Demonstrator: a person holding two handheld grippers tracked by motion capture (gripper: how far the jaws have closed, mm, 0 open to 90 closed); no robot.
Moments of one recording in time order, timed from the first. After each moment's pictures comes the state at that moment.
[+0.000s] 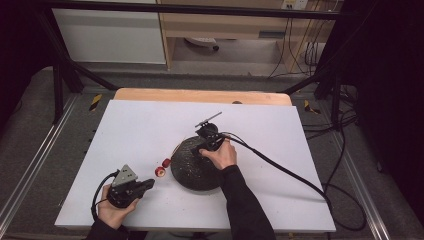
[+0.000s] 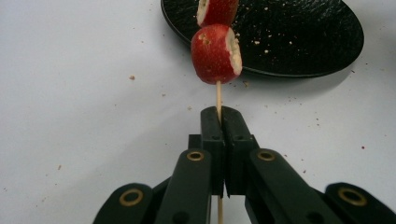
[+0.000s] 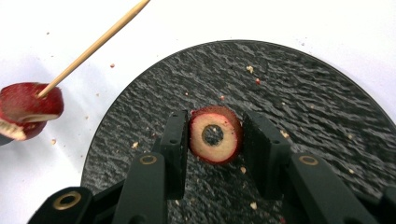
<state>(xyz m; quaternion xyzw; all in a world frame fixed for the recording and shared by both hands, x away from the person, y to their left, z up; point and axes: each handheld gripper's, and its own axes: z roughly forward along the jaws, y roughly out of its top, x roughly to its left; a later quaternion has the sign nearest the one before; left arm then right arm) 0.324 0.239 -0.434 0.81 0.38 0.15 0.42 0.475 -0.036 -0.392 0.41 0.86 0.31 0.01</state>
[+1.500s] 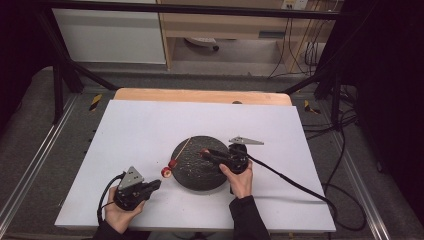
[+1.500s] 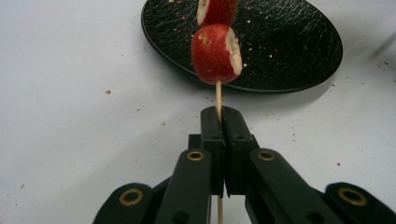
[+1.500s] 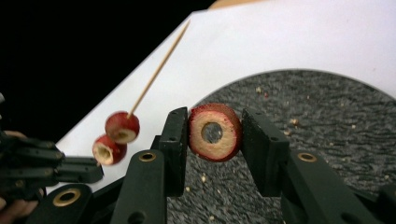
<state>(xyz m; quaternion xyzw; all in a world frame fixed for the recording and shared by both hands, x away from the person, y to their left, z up) 0.316 0.219 -0.431 0.80 0.39 0.16 0.43 0.409 -0.105 -0.417 0.44 0.70 0.56 0.00</state>
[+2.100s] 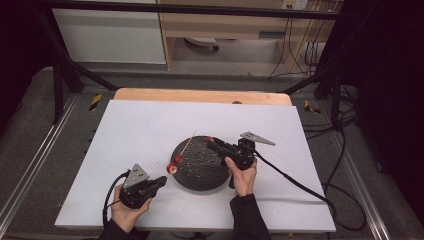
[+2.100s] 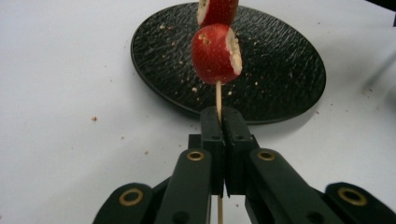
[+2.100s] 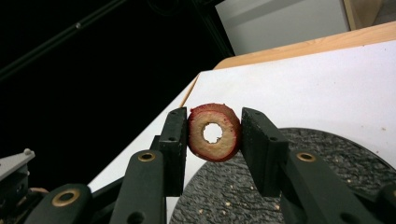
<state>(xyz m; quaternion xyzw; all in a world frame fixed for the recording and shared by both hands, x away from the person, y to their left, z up) 0.316 0.200 -0.419 0.79 0.39 0.16 0.45 0.408 -0.117 -0.397 0.45 0.62 0.64 0.03</state>
